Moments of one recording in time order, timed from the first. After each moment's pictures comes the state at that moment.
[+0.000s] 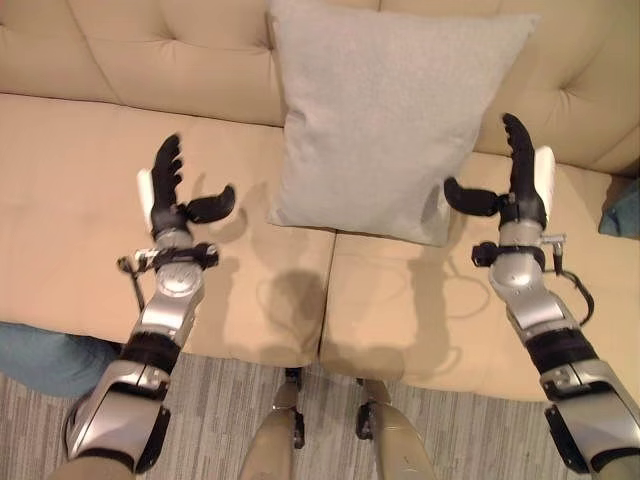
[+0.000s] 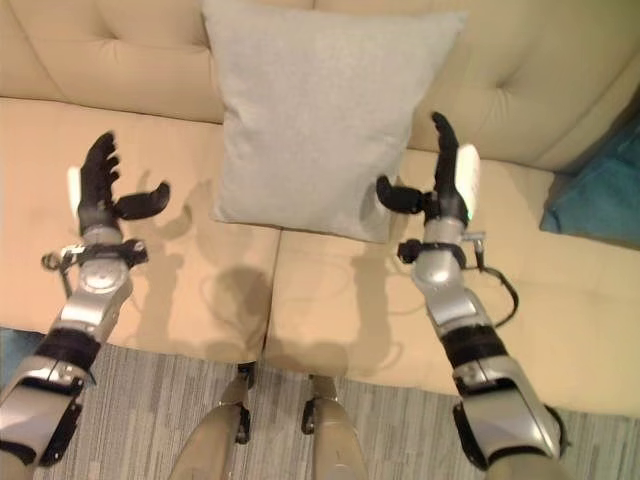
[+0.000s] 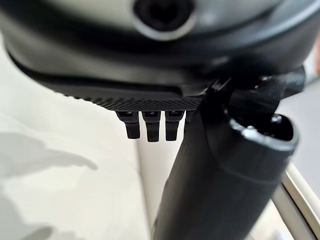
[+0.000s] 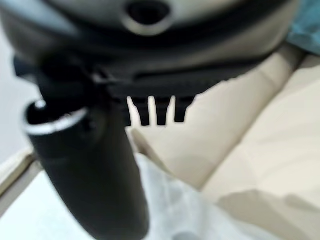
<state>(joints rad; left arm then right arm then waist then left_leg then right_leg) -0.43 0.53 -0.11 0.52 -0.32 -0.22 0.44 -0.52 -0.61 0.17 0.52 0.01 -0.14 -0.46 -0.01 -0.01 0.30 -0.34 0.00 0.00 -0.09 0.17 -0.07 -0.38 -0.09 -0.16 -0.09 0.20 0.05</state>
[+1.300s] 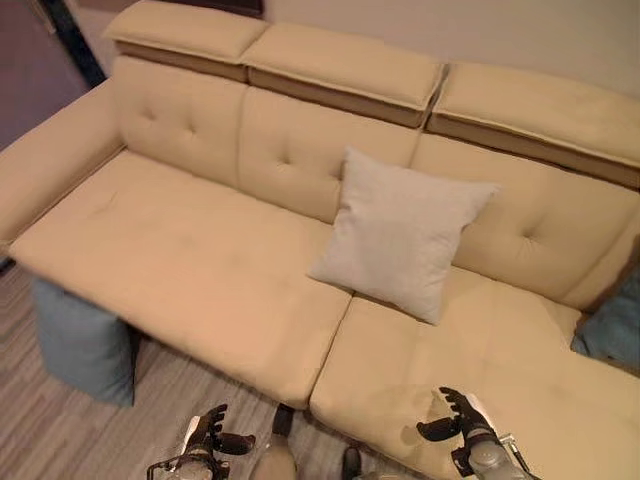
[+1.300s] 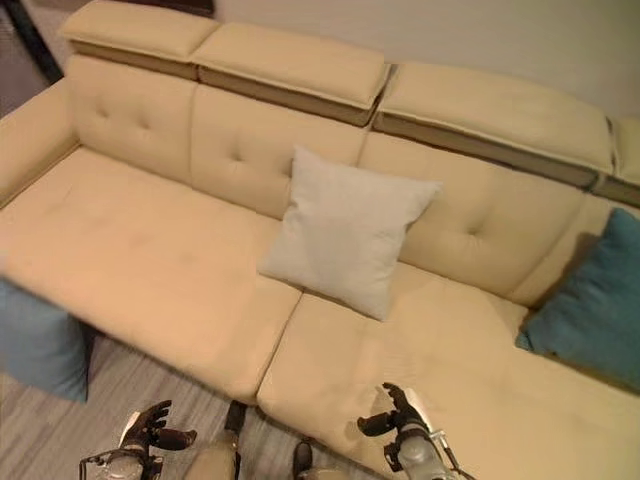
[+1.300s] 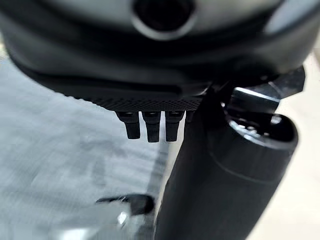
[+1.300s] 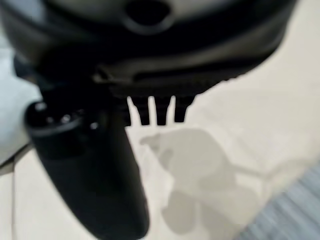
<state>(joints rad) -0.02 0.25 -0.16 1.10 -0.19 -0.14 0.17 -0.11 -0.34 0.23 1.09 -0.07 -0.12 -0.22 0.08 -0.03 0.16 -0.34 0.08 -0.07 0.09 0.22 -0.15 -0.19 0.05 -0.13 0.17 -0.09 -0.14</state>
